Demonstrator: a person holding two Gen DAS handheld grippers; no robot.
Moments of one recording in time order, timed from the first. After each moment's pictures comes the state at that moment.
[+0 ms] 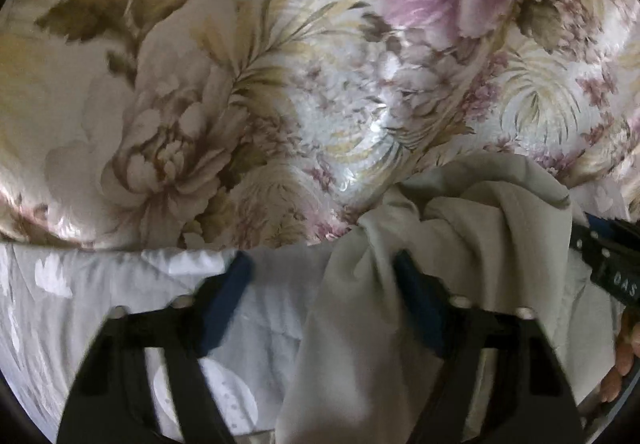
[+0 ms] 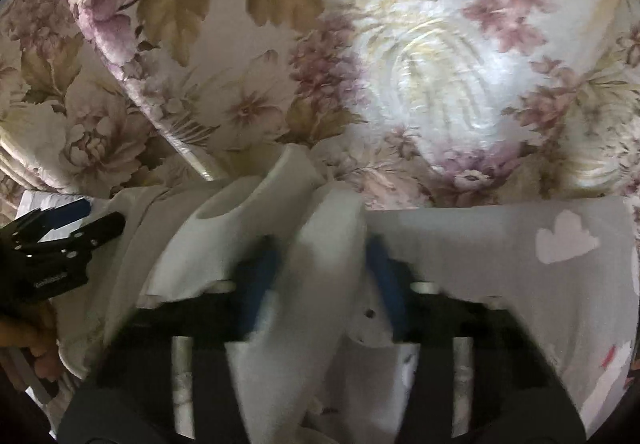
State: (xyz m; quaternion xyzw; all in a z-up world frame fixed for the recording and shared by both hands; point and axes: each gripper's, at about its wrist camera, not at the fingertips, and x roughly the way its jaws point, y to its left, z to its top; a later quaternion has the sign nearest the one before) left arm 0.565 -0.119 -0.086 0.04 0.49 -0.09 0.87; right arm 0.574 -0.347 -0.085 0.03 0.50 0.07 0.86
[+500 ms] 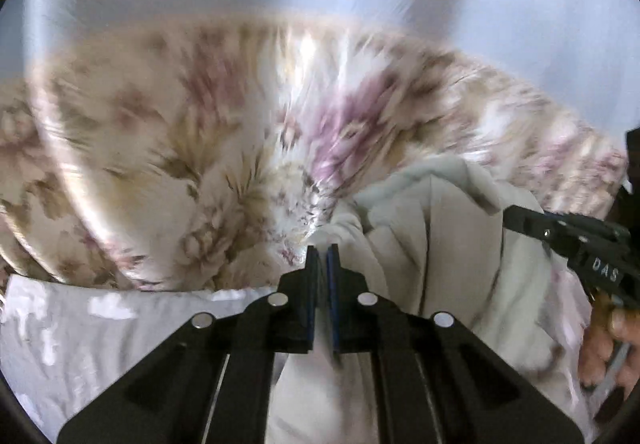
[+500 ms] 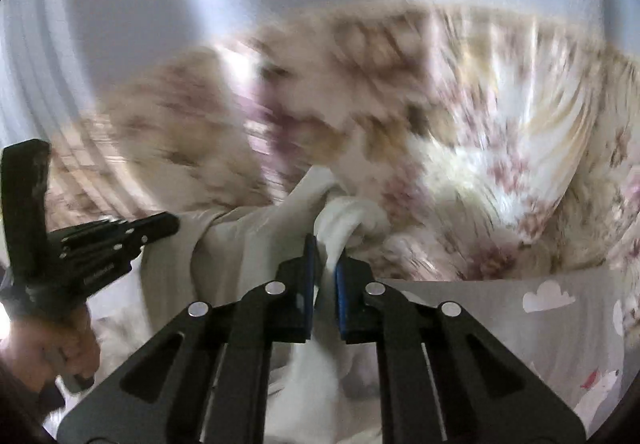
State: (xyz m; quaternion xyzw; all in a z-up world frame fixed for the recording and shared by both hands) left arm 0.450 -0.089 0.041 0.00 0.32 -0.17 0.93; right arm 0.481 -0.329 0.040 0.04 0.33 0.19 0.93
